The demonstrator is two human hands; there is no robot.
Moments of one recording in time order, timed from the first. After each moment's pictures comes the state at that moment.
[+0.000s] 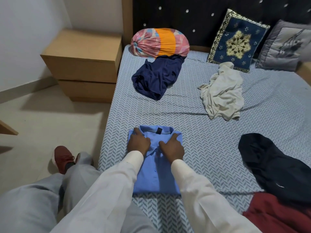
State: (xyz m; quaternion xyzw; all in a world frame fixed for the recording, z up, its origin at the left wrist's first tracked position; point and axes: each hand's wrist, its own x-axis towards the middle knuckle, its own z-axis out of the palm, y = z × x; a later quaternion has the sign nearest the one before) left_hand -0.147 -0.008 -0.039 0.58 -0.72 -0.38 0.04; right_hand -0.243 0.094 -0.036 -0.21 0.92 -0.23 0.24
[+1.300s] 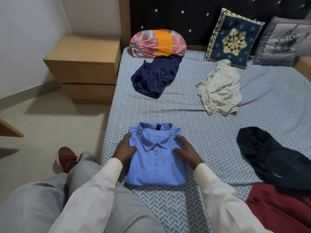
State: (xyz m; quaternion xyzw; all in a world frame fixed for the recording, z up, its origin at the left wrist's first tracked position) left_hand -0.070 -0.015 -0.050 0.48 -0.72 -0.51 0.06; right_hand -0.281 0.173 -0.043 -0.28 0.77 -0.41 0.39
